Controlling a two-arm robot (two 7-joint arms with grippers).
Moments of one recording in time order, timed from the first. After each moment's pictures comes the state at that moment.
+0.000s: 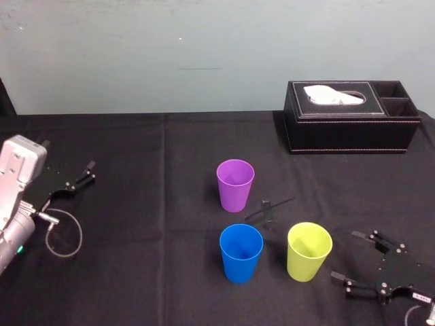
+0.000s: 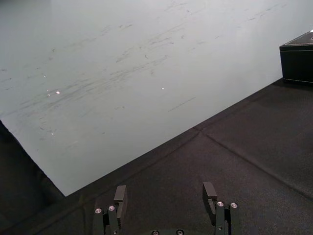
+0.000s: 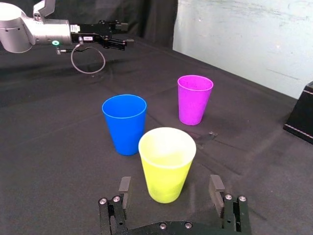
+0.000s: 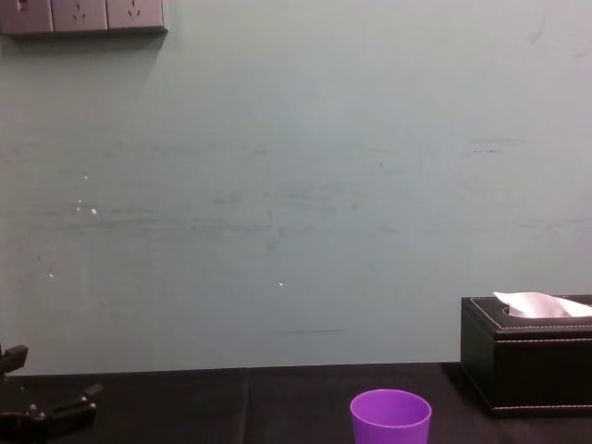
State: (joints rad) left arm -0.20 0.60 0.45 -1.41 -0.25 -0.12 0.03; right arm -0.24 0.85 -0.15 -1.69 0.53 -0.14 0.68
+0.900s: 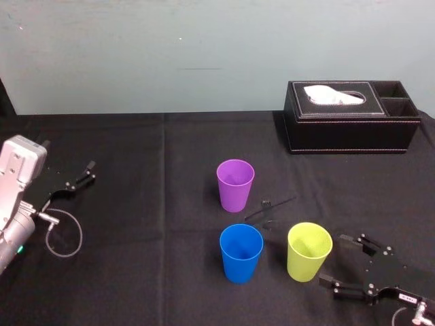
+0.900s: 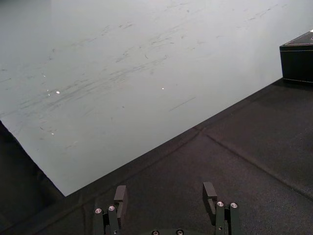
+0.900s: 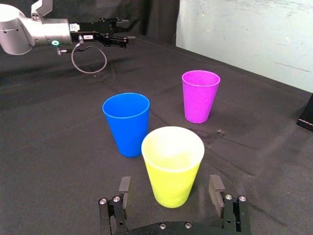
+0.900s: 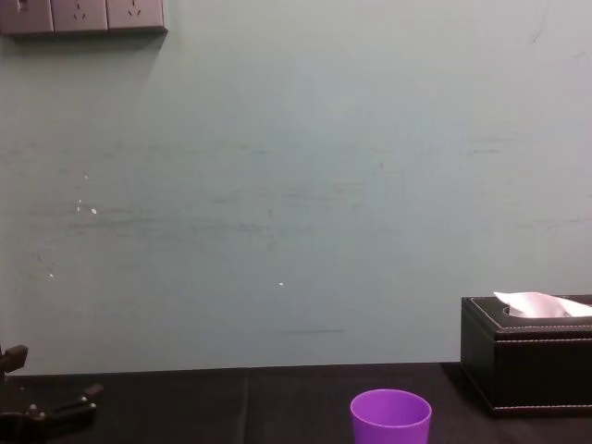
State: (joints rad) left arm -0.20 0.60 0.45 -1.41 -0.25 -0.12 0.03; right arm -0.19 0.82 -0.20 -1.65 0.54 -0.11 0.68
